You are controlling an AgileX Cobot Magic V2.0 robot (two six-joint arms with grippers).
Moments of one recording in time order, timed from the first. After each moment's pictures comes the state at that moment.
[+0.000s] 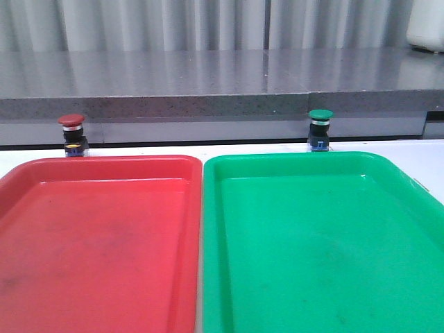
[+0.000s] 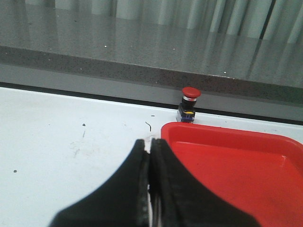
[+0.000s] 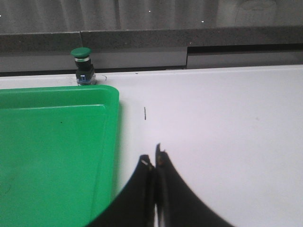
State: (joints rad) left arm 0.04 -0.01 0.00 -0.12 0.17 -0.04; right arm -0.05 -0.01 0.03 0.03 0.22 0.05
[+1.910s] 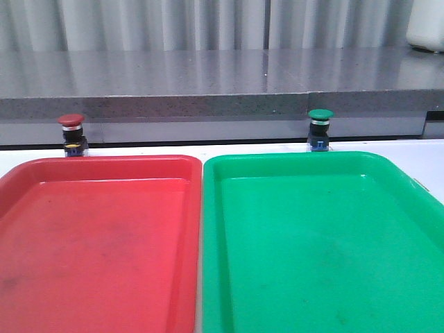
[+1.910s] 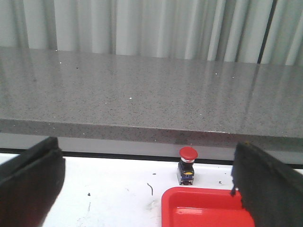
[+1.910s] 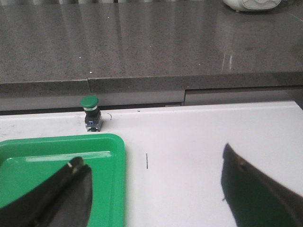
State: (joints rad) left arm 0.04 0.37 -0.45 -0.04 0.22 -0.04; right arm -0.05 0.39 -0.52 0.03 0.44 0.05
